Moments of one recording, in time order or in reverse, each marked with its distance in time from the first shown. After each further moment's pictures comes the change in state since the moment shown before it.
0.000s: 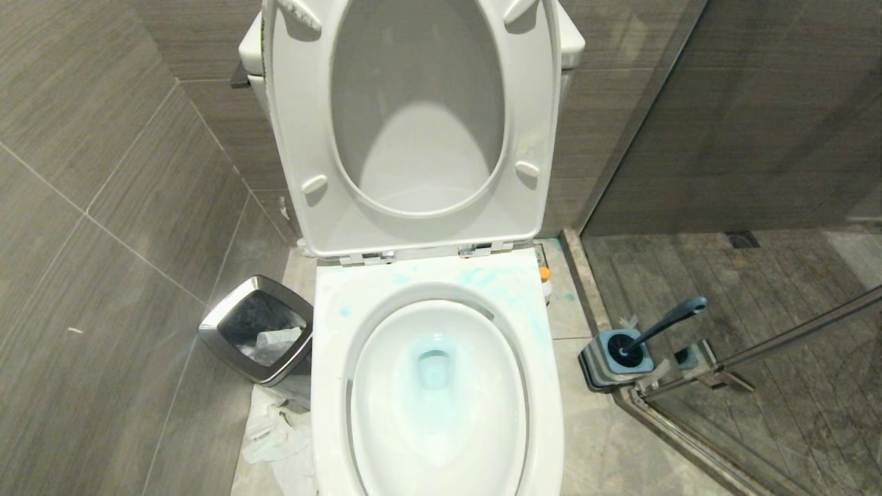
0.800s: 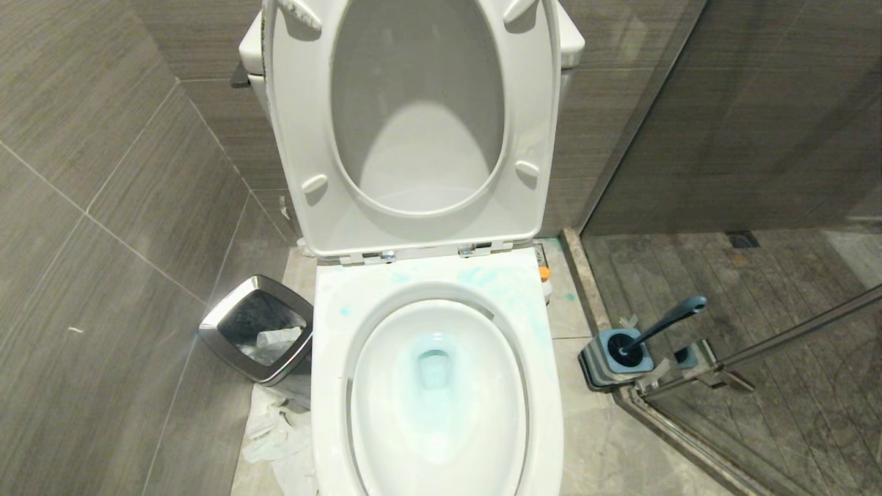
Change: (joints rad) left arm 0.000 -0.002 0.000 0.002 0.000 -0.001; right arm 0.000 0.000 0.000 -0.001 0.000 0.000
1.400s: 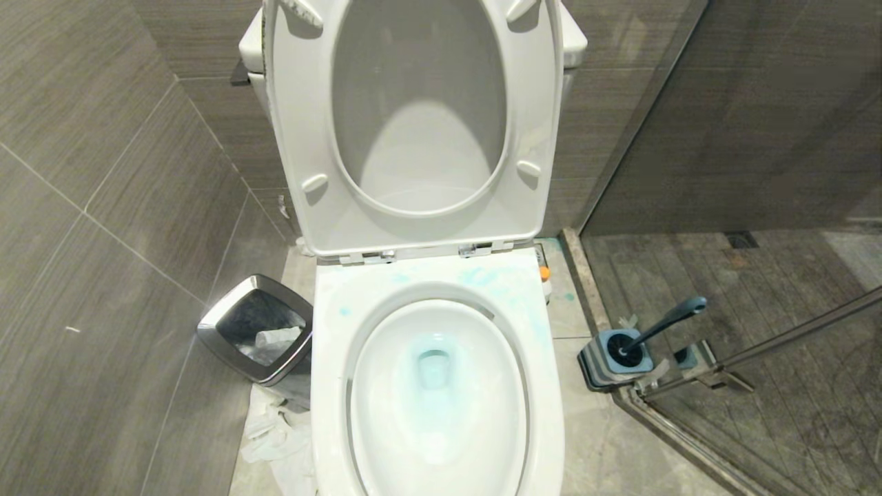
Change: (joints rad) left arm -0.071 -0.100 -0.035 0.103 -0.095 -0.005; right arm 0.000 0.000 0.000 0.000 0.000 0.000
